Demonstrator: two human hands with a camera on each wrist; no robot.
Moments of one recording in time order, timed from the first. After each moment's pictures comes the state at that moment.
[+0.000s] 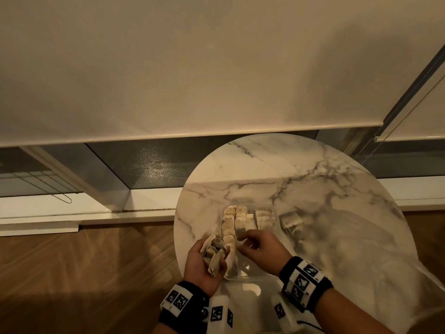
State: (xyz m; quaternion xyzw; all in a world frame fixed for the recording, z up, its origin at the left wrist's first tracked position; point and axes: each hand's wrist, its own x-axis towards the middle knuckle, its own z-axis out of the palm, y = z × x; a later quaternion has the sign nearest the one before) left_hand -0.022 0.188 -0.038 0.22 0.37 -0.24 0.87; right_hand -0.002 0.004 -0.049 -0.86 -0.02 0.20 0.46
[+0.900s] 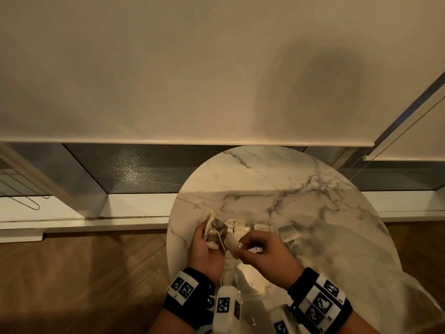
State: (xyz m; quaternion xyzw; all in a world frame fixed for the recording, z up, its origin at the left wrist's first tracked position) left_hand 0.048 0.192 -0.037 0.20 0.30 -0.18 0.92; right_hand 0.009 0.039 0.025 -0.82 0.00 0.15 0.56
